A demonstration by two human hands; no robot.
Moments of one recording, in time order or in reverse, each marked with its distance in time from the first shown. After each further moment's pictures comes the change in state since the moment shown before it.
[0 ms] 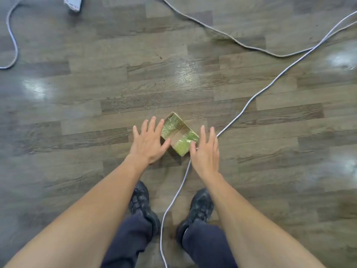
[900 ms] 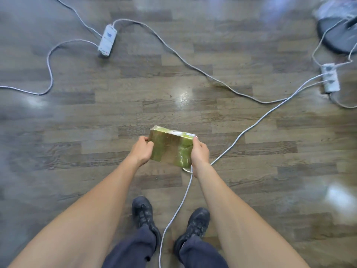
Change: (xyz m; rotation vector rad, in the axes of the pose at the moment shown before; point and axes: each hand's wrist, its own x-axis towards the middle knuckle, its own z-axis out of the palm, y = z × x) left_hand -0.023 -0.060 -0.143 -0.919 -0.056 -0.481; right_hand 0.003 -0.154 -0.124 0.991 -0.047 0.595
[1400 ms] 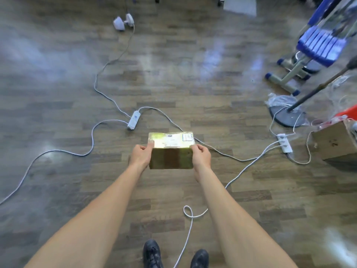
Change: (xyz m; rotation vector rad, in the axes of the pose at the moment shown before) left_hand -0.210 0.186 -0.257 -0.344 0.259 0.096; right_hand -0.283 -0.249 -0.008 0.174 -0.035 -0.309
